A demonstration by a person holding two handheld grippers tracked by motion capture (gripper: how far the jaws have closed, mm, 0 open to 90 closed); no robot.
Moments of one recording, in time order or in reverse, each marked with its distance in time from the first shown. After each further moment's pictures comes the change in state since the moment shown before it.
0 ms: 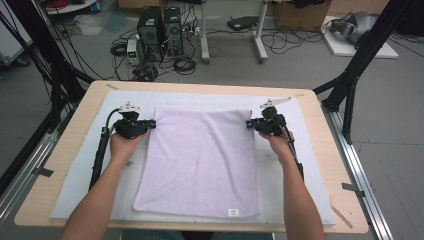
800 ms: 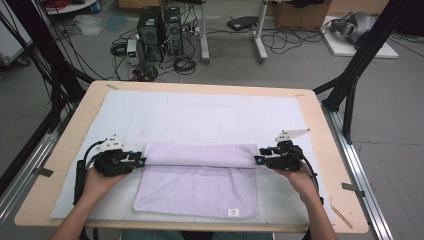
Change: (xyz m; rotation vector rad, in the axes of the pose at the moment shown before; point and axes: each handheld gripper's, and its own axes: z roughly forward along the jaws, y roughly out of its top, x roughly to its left) left arm -0.034 -0.068 -0.079 0.082 -0.154 0.080; right arm 0.051 -0.072 -0.066 0.034 0.127 -0.002
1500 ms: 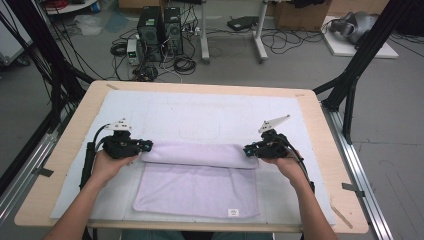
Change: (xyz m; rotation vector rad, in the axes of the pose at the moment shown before) left arm 0.008 0.043 0.012 -0.021 -0.065 0.011; right arm 0.004 0.041 0.029 0.106 0.084 -0.112
